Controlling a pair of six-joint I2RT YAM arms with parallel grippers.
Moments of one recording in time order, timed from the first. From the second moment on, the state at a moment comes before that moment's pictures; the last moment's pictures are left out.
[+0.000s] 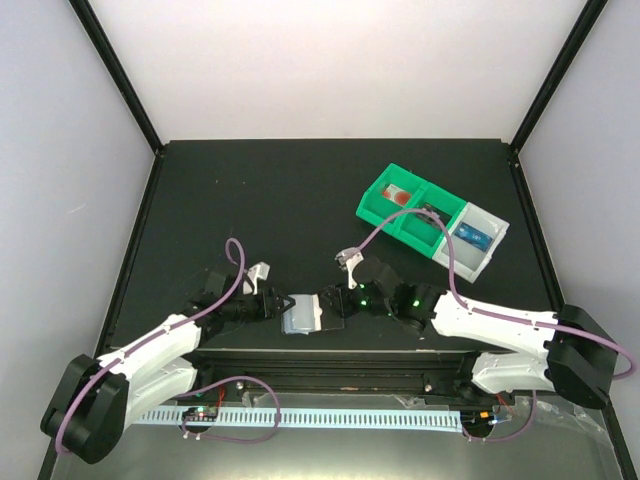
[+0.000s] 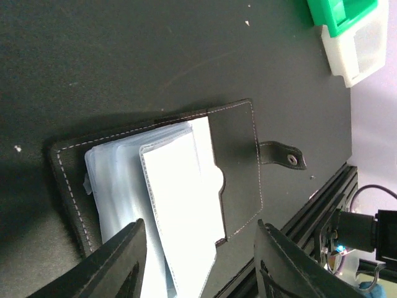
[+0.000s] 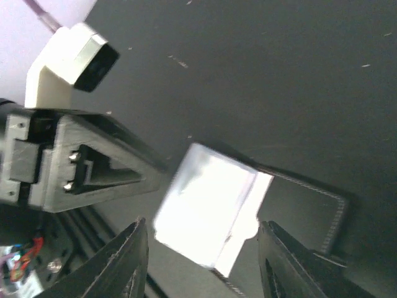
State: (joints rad) left arm -0.44 0.94 0.24 -0.04 0.58 -0.74; right arm 1.05 1.21 0.68 -0.12 0.01 0.63
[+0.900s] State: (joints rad) left arm -0.44 0.98 0.22 0.10 0.63 -0.86; right arm 1.05 1.54 0.57 0.13 -0.03 0.67
